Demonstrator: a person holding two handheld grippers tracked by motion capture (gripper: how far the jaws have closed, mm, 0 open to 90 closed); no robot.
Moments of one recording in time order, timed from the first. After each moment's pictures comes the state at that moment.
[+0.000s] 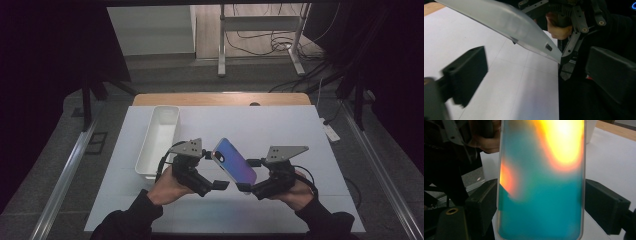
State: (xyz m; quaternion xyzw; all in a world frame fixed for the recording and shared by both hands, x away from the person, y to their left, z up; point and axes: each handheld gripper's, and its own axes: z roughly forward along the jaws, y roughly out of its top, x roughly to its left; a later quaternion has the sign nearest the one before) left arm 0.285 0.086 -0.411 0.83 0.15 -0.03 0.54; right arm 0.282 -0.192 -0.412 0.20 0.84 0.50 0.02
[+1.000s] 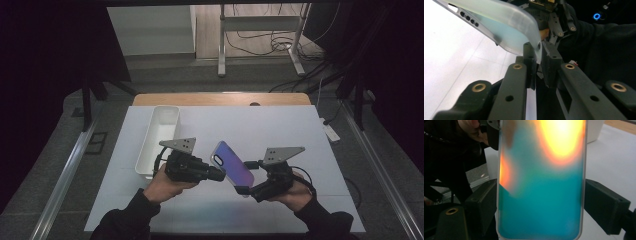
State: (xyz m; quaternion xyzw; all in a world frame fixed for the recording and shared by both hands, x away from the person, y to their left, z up) left arm 0.294 0.101 -0.416 0.81 0.12 -0.14 0.56; right arm 0.282 -0.188 -0.416 0.19 0.85 0.49 0.00
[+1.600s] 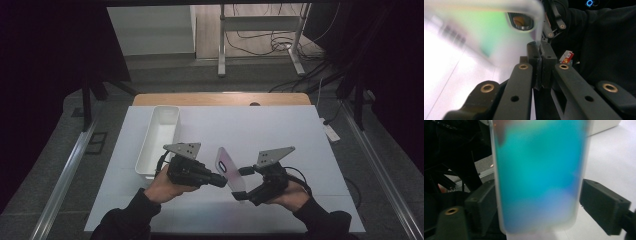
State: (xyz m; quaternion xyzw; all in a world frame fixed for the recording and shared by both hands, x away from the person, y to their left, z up) left arm 0.290 0.094 -0.417 0.82 0.07 -0.14 0.55; right arm 0.286 -0.180 -0.427 0.17 0.87 0.46 -0.04
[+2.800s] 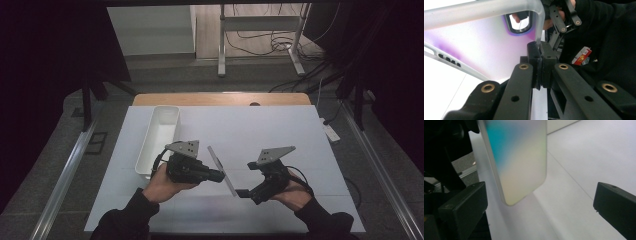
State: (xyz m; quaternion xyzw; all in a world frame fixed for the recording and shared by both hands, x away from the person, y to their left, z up) left arm 0.290 0.097 -0.412 0.84 0.12 -0.09 0.51; right arm 0.291 -0.185 -0.431 0.22 0.88 0.43 0.01
